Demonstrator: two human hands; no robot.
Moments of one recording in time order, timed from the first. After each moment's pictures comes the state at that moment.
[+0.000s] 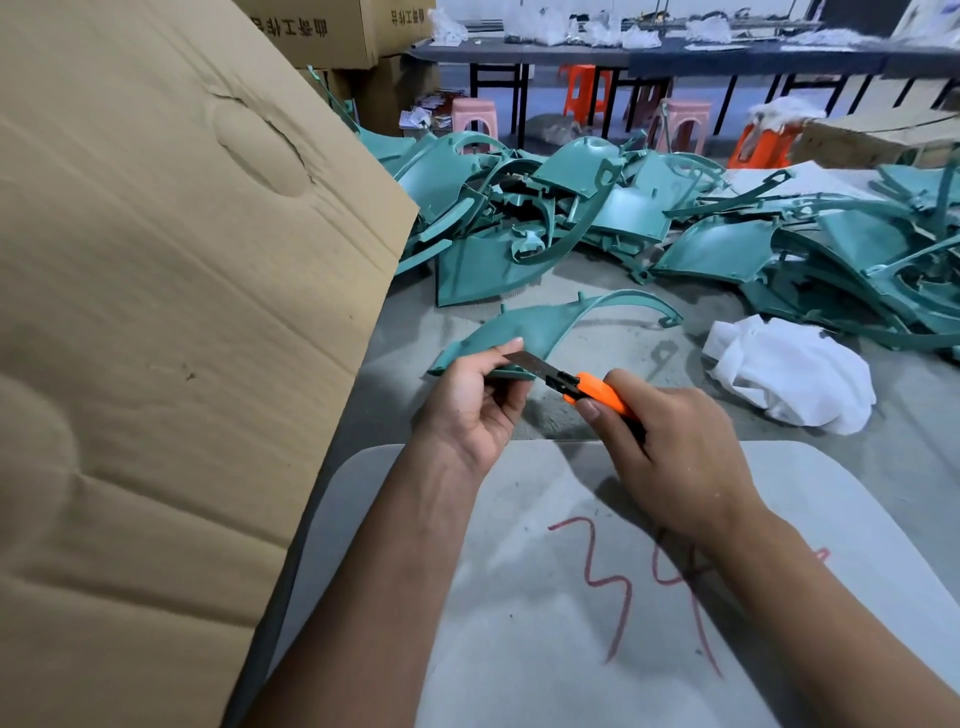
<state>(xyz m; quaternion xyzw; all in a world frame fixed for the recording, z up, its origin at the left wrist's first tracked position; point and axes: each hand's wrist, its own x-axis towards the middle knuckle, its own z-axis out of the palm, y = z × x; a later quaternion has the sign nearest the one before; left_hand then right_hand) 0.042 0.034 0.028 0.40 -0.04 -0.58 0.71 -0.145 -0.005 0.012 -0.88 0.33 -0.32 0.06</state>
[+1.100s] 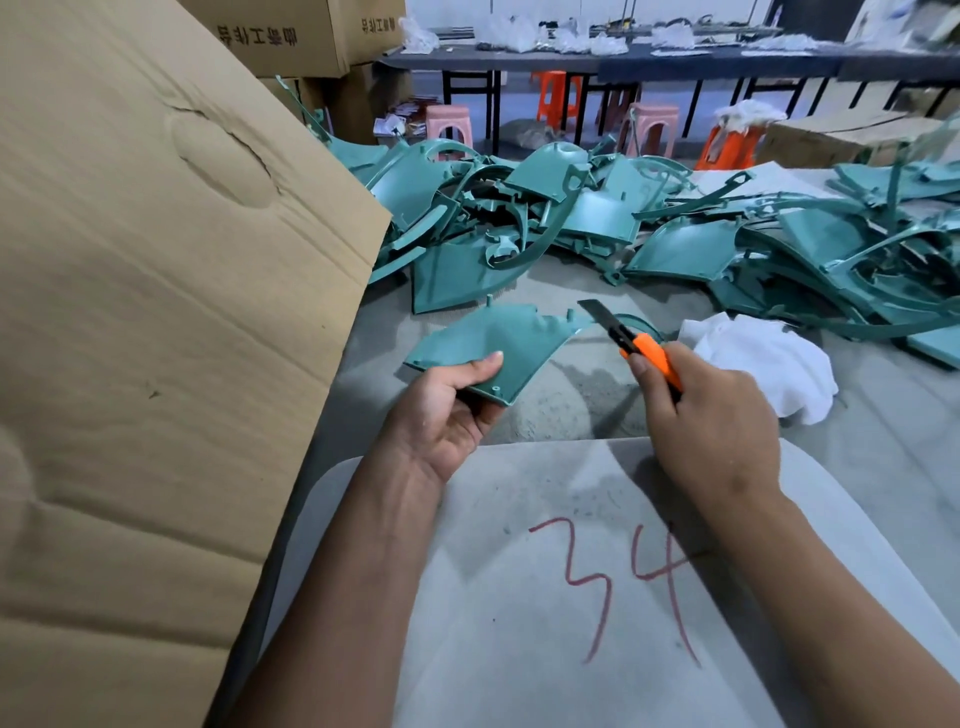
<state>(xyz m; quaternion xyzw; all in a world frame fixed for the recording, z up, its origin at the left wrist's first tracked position) 0.047 0.040 0.026 0.39 -0.11 -0.59 0.69 -0.171 -0.039 0.003 -0.77 0.51 -0.37 -0.01</state>
